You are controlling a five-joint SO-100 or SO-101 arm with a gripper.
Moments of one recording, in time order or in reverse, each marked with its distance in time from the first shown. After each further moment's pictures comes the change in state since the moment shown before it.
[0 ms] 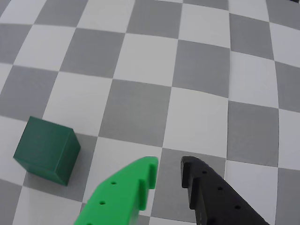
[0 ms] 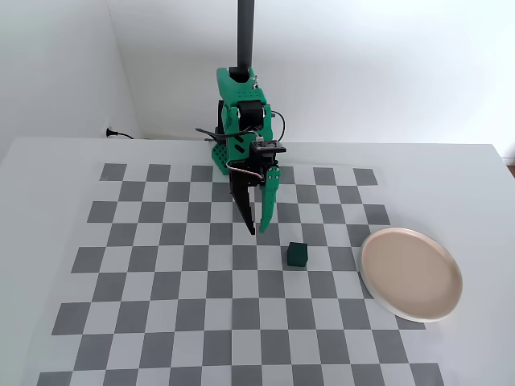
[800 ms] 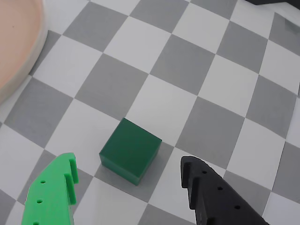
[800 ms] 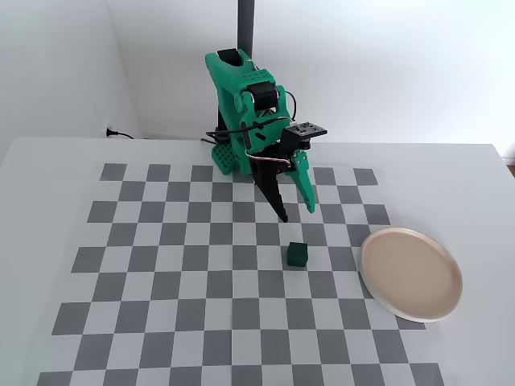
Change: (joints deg) arm -12.9 -21.9 -19.6 2.4 -2.0
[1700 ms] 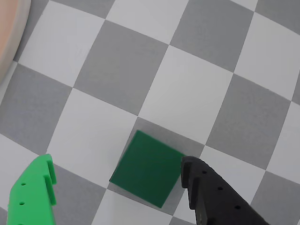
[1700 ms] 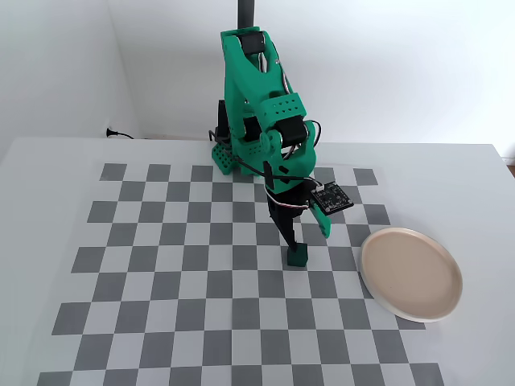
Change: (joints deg) arm -2.2 -49.1 -20.5 -9.0 5.9
